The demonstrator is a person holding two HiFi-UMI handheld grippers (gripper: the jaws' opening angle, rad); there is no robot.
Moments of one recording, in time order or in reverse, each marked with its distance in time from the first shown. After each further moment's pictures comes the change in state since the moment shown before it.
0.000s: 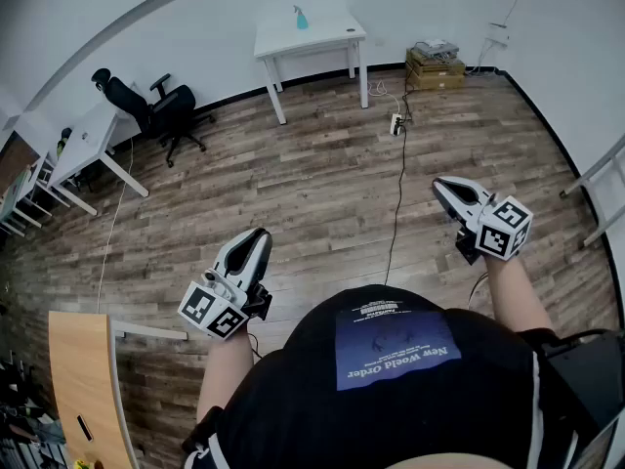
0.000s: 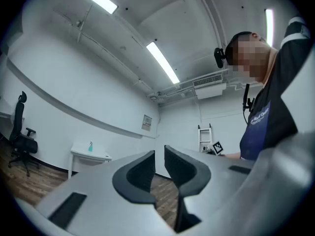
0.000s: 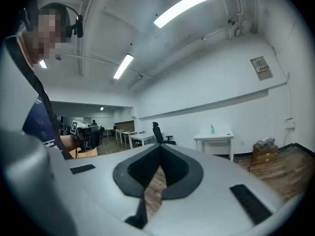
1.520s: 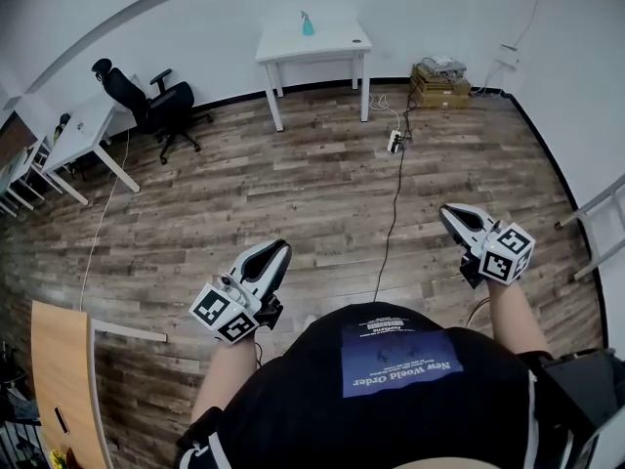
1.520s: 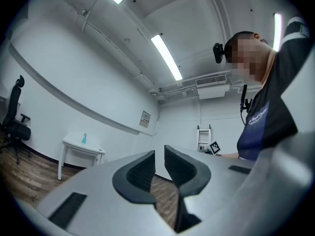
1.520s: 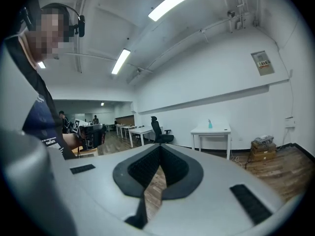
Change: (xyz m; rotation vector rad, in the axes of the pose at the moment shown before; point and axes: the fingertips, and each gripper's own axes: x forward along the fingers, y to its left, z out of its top) left arm 0.092 0.000 -0.049 -0.075 0.021 -0.029; right arm -0.004 -0.086 -0.011 0.009 0.075 0.010
